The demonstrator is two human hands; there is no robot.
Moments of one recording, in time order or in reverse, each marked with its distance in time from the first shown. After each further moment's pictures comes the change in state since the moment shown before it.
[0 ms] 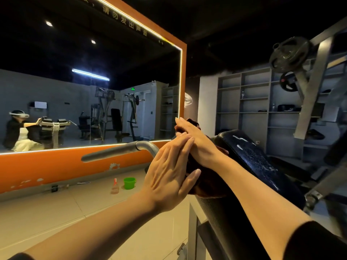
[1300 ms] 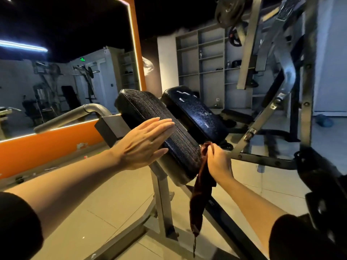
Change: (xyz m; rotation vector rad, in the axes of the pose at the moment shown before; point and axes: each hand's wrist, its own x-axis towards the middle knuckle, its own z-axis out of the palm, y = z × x) left_hand -0.007 0.075 -0.003 0.144 -0.339 0.544; right_hand -0.246 0.112 -0.025 -0.181 0.618 0.519
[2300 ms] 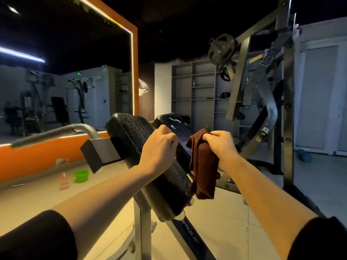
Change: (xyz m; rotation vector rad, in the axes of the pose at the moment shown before) left_hand 0.096 0.030 0.002 -0.371 0.304 -0.663; right_hand 0.086 -0.091 -0.081 0.310 -0.051 0.143
